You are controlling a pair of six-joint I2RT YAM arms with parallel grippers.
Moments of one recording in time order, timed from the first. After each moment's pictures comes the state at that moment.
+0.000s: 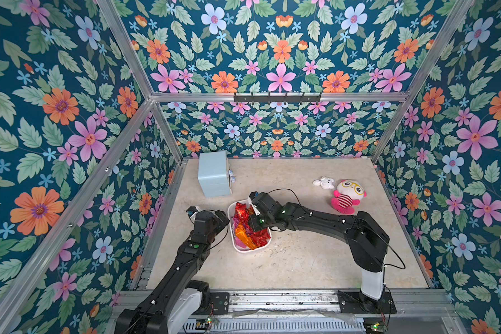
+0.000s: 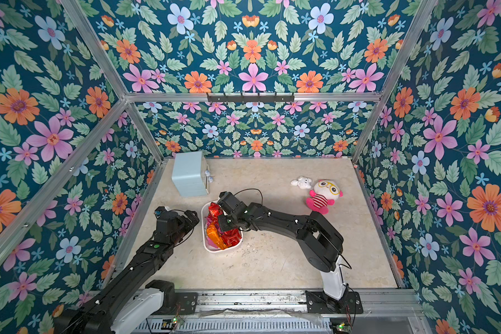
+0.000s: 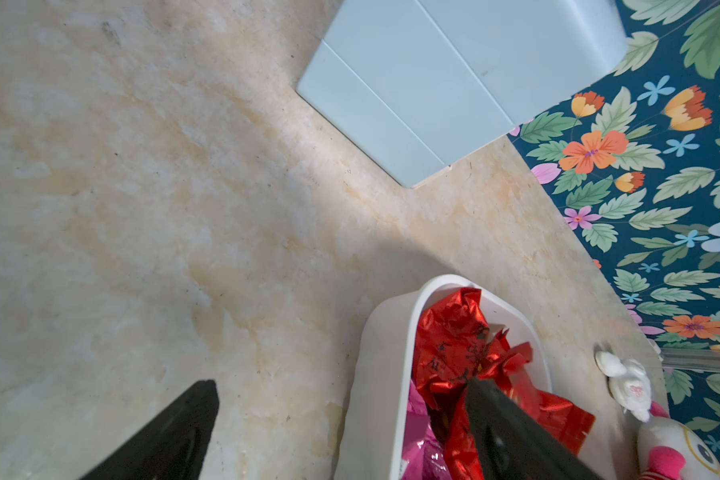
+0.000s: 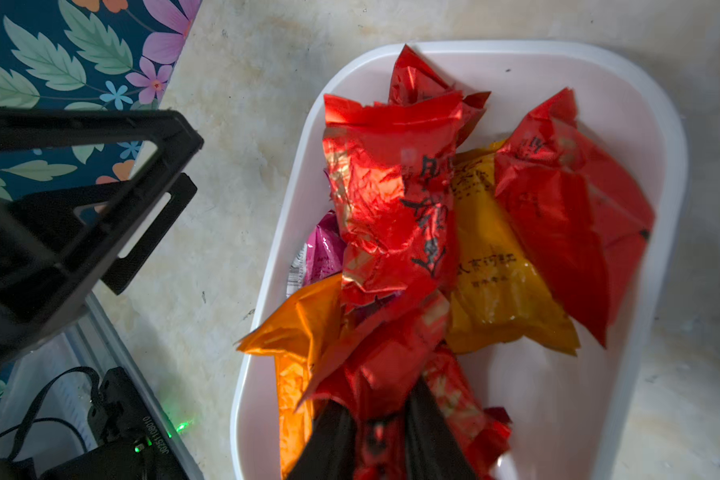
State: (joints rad) left arm -0.22 0.90 0.39 -0.14 -0.14 -0.86; right arm 1.01 1.94 1.45 -0.37 -0.09 0.55
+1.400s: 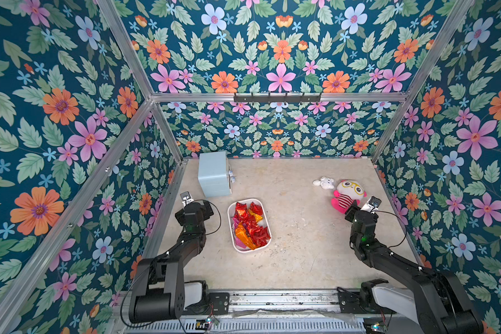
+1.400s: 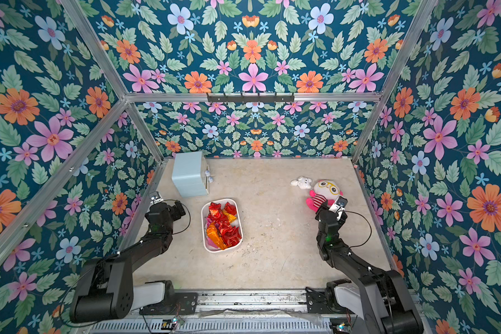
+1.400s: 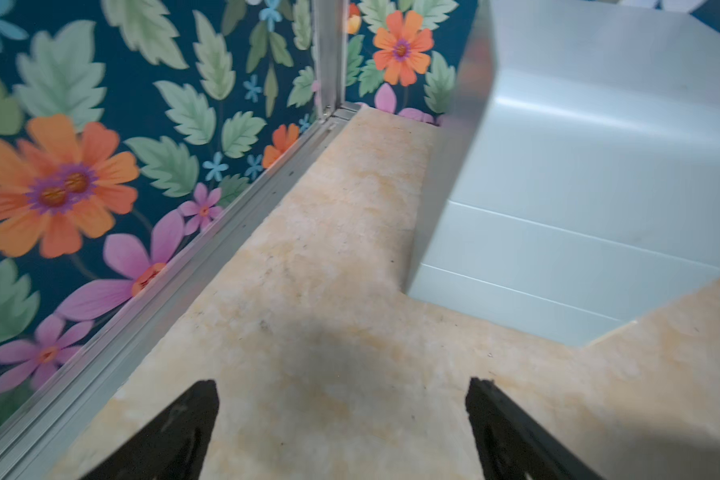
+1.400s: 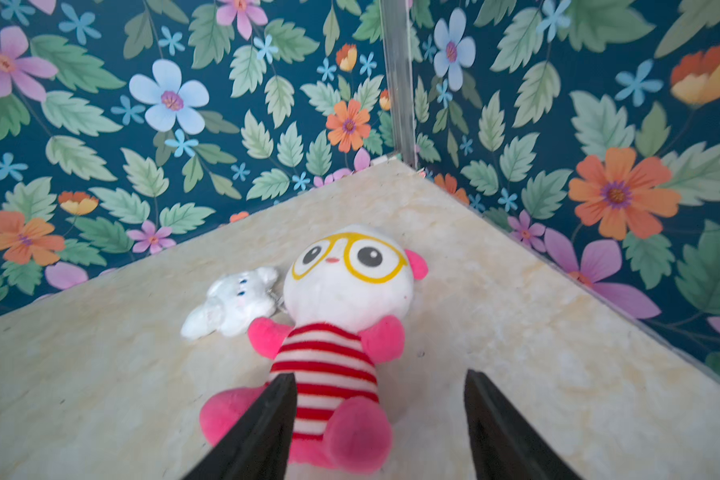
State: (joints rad) left arm 0.02 1.33 0.39 0.54 -0.30 -0.18; right arm 0.24 1.19 0.27 0.68 0.62 0.30
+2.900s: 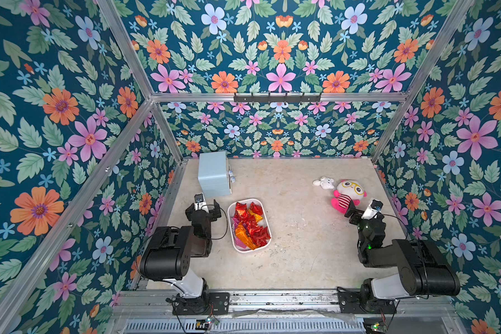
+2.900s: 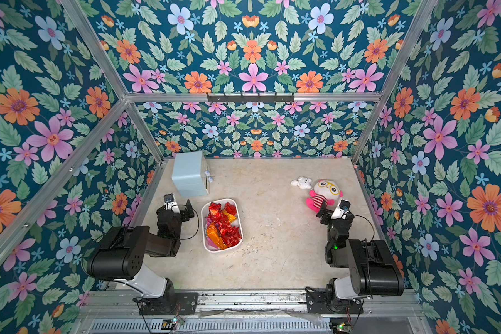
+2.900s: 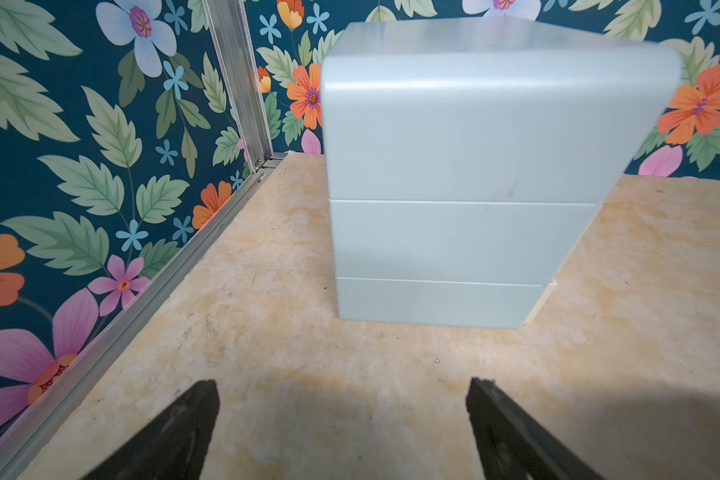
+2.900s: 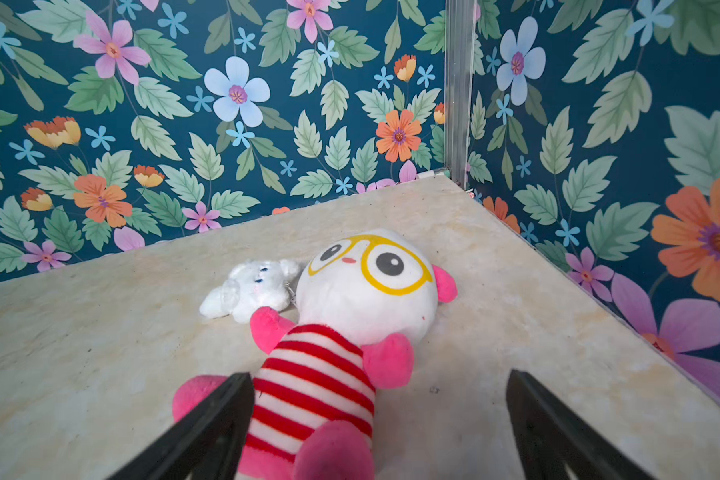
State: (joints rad) left arm -0.04 1.60 0.29 1.09 -0.24 -0.02; right arm 0.00 1.45 0.14 1.20 0.17 0.16
